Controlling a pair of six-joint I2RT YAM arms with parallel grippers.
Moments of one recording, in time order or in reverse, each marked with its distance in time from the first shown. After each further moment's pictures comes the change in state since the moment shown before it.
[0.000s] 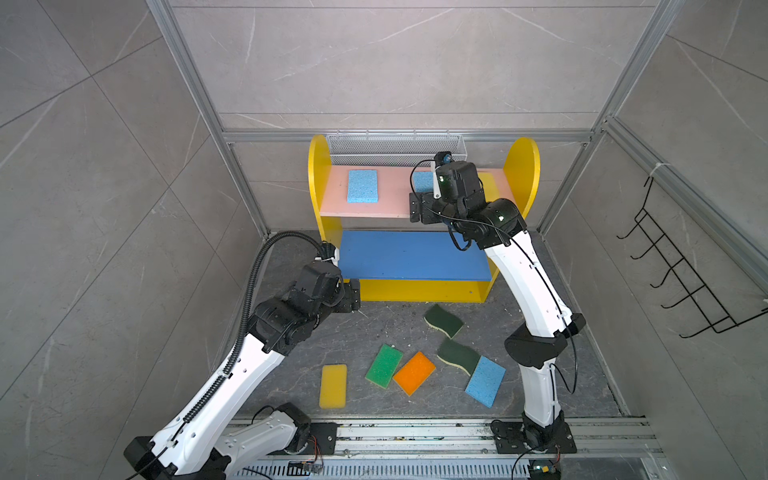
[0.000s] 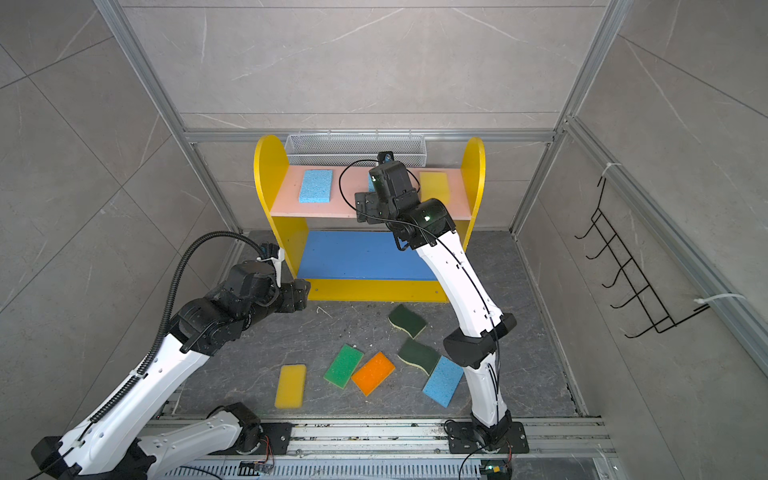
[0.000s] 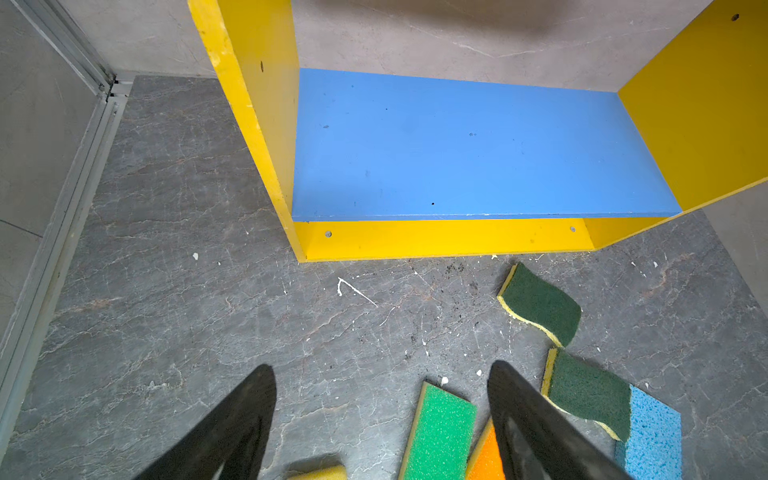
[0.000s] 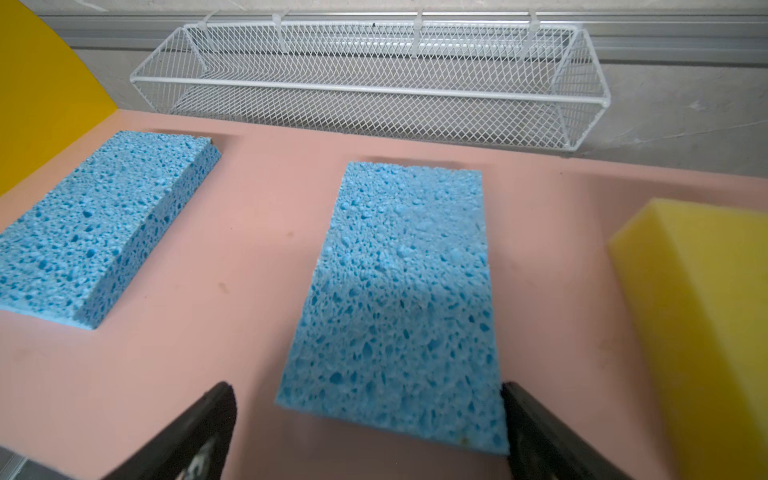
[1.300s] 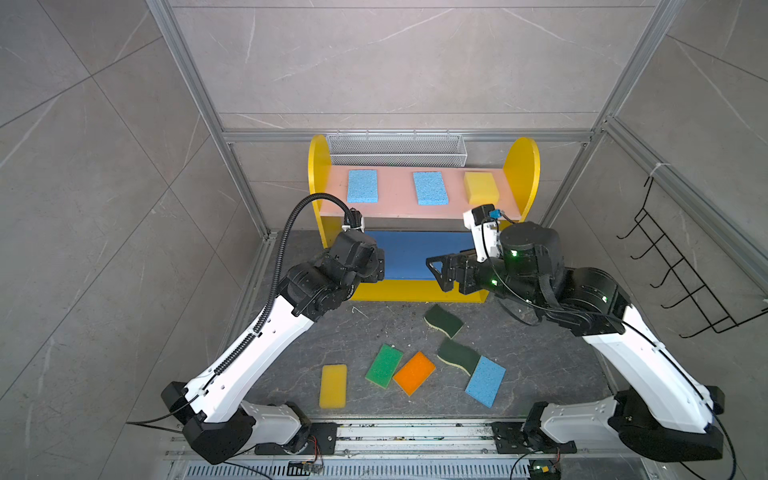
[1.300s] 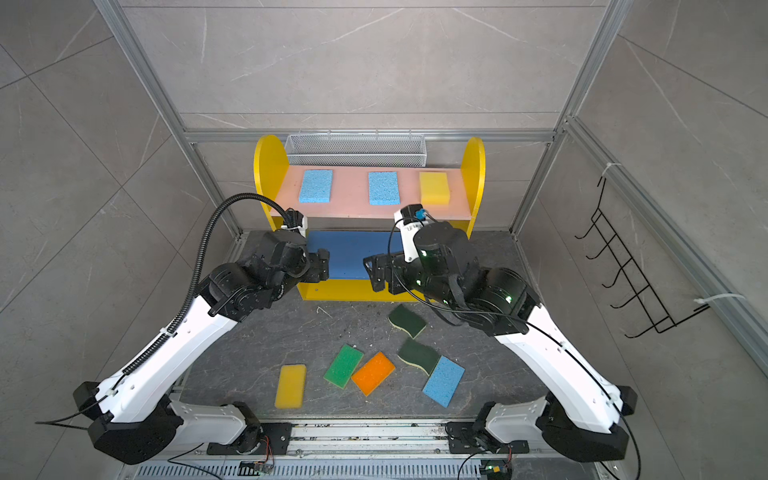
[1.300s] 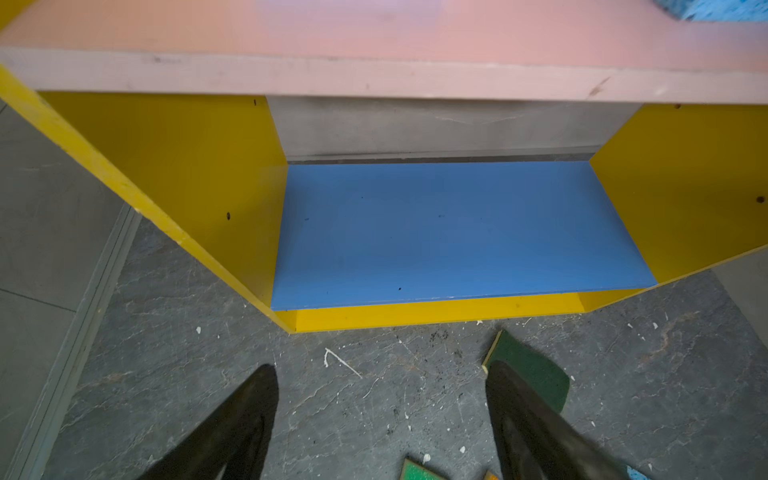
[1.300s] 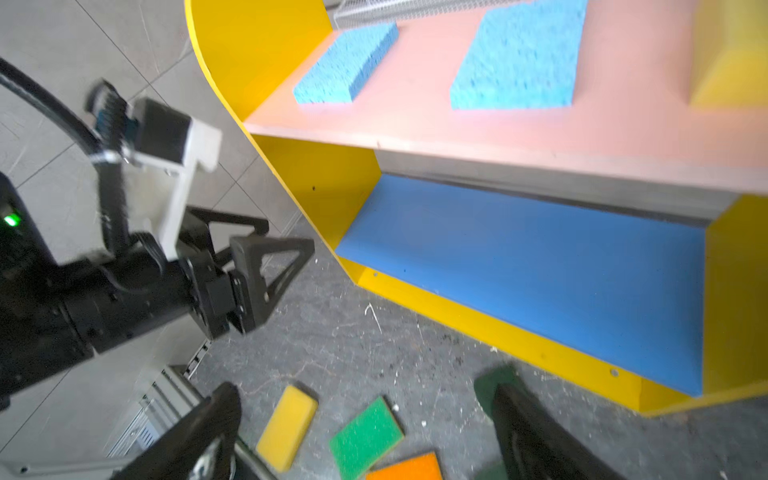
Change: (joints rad) left arm -0.137 0.275 0.344 -0.032 -0.189 -0.008; right arm 0.237 -0.709 -0.805 0.148 -0.151 0.167
